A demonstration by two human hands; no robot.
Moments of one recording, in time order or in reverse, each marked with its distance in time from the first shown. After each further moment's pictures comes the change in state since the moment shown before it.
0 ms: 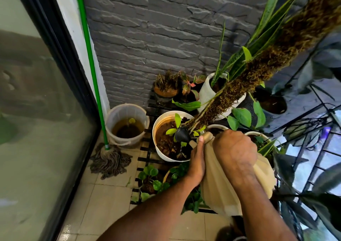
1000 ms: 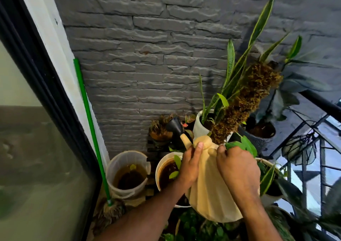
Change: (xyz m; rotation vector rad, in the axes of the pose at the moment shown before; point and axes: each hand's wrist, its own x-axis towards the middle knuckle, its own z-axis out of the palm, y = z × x) left_hand 0.033 0.139 -0.020 0.257 -0.154 0.238; right_hand 0.005 -0.025 -0.086 0.461 0.288 0.196
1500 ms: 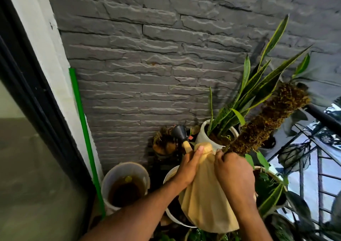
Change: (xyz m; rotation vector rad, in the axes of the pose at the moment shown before) left_hand 0.077 0.027 -0.090 -0.001 -0.220 -0.022; right_hand 0.030 -0.108 0.040 -0.030 -0.046 0.104
